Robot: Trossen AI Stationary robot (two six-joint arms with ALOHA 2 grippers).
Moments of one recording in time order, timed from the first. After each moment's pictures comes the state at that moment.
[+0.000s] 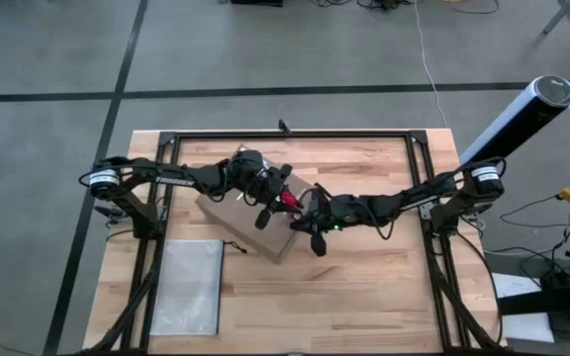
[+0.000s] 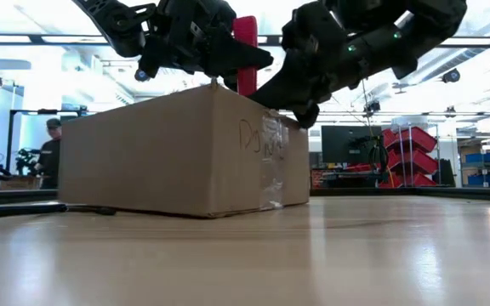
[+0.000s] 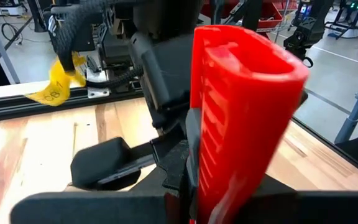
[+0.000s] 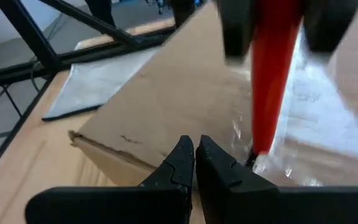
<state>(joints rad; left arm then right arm) 0.23 1.60 0.92 0.40 0.59 0.14 0.06 1.59 0.73 0.41 0.00 0.27</state>
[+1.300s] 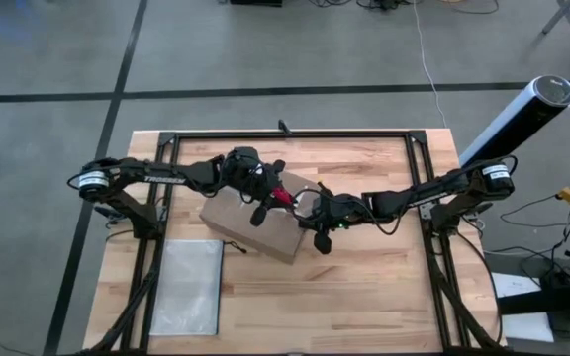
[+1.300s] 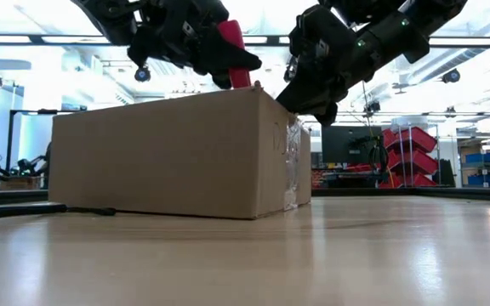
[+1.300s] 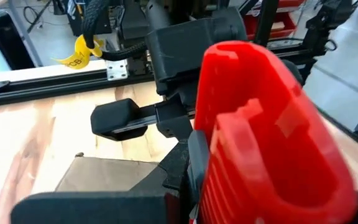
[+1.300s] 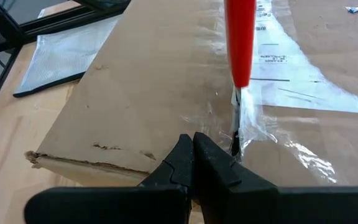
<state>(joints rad) 0.25 1.50 0.92 0.20 0.50 0.21 0.06 1.58 0.76 0.19 0.06 0.29</state>
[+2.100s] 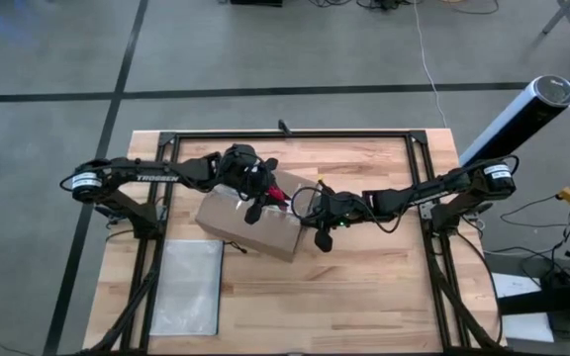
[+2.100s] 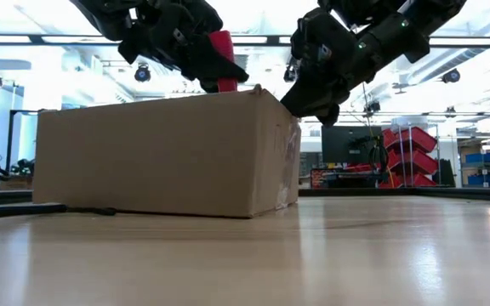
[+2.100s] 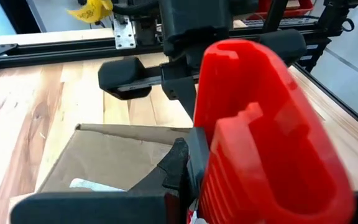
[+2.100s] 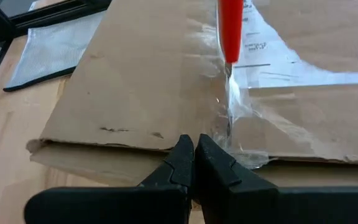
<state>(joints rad) 0.28 1.47 0.92 0.06 0.48 0.22 0.06 1.49 0.75 0.19 0.05 0.23</state>
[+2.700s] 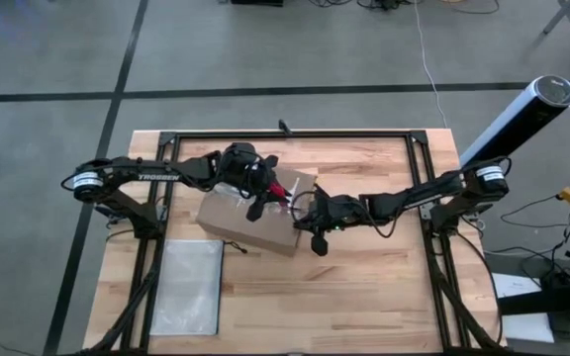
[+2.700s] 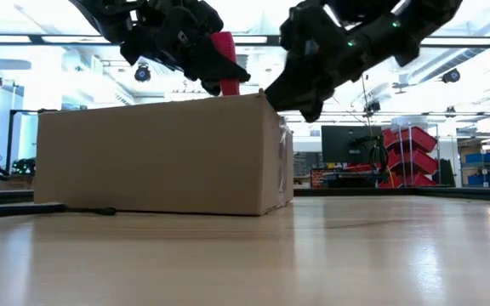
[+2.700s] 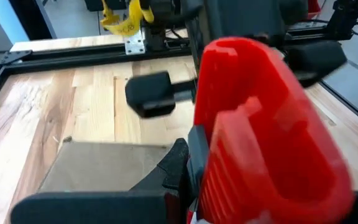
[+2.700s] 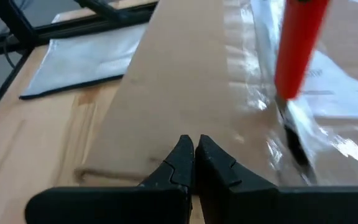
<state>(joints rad) 0.28 1.47 0.92 0.09 0.47 0.21 0.07 1.61 0.83 0.32 0.04 0.19</state>
